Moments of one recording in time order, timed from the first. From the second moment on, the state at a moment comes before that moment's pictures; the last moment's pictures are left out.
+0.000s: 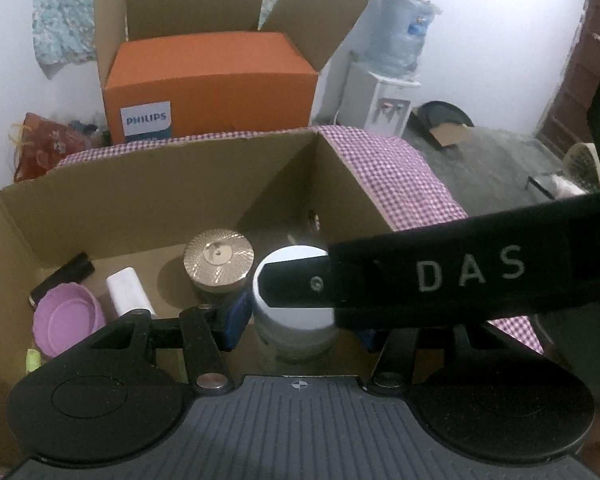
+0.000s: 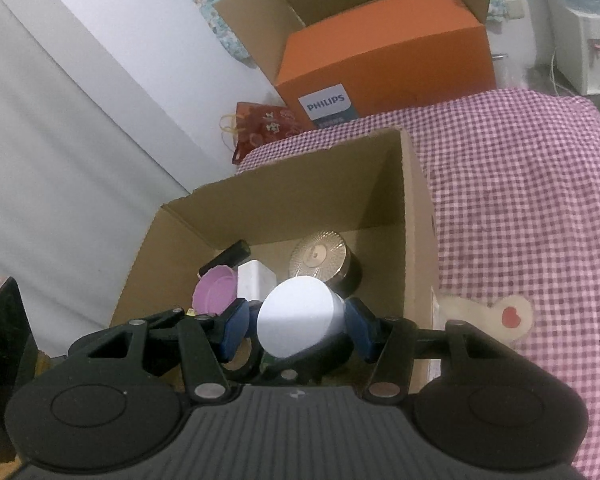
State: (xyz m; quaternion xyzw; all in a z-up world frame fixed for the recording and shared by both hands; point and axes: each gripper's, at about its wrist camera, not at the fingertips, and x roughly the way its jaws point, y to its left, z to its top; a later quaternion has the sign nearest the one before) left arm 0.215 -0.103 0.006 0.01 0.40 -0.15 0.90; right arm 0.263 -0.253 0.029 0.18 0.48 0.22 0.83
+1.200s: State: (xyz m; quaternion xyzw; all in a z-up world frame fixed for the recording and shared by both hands) left arm 0.120 -0.060 0.072 0.00 0.32 -0.10 0.94; right arm 0.153 -0.257 0.111 0.18 0.35 0.19 0.90
